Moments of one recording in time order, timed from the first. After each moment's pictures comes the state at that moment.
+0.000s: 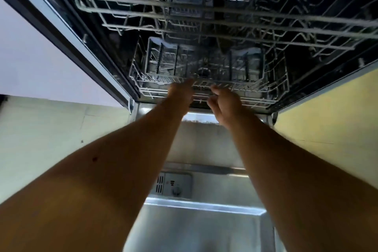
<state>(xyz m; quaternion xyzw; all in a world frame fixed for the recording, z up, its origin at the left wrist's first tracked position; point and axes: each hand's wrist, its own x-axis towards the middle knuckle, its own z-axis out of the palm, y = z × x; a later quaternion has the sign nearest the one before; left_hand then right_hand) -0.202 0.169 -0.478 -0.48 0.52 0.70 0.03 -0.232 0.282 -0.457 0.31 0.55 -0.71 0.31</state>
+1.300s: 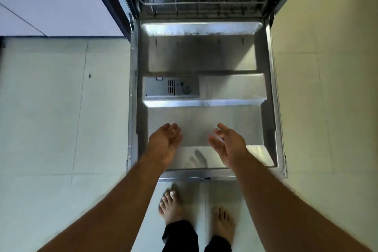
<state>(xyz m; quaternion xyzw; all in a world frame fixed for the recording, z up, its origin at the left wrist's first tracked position) 0.223 0.291 -0.512 -0.56 0.21 0.80 0.02 0.155 0.455 -0.514 0.46 0.50 -0.66 0.32</state>
